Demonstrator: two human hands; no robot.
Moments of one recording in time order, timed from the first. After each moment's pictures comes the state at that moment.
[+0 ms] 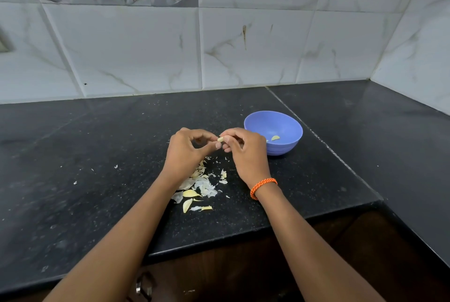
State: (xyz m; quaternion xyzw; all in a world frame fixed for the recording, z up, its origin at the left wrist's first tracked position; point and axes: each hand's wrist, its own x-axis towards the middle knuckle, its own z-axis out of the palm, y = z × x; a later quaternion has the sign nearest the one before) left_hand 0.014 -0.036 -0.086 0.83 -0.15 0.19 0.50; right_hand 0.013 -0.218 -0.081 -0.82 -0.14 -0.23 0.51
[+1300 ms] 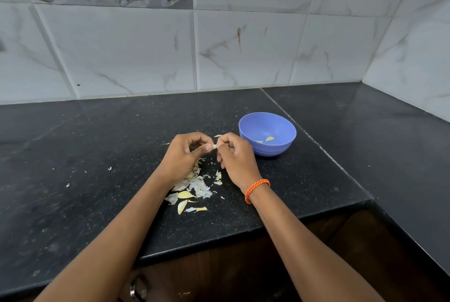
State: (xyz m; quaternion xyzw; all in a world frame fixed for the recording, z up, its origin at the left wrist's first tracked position) left_hand 0.019 -0.032 -0.090 0.79 -0.21 0.08 0.57; right_hand 0.008 -0.210 -0.091 -0.80 -0.10 -0.11 0.58
